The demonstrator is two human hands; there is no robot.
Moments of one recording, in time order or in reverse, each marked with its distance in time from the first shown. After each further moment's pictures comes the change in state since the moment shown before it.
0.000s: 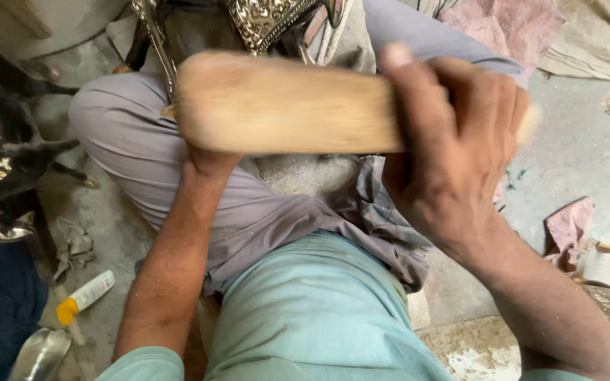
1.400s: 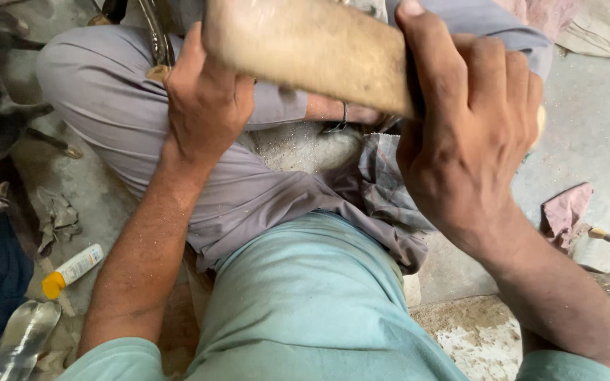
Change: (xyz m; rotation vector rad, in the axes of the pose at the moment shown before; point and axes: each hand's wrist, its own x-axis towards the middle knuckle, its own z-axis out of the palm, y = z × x) left_hand 0.014 0.020 -0.023 0.051 -0.157 0.025; right_hand -0.014 -0.002 0.008 -0.005 -0.129 0.050
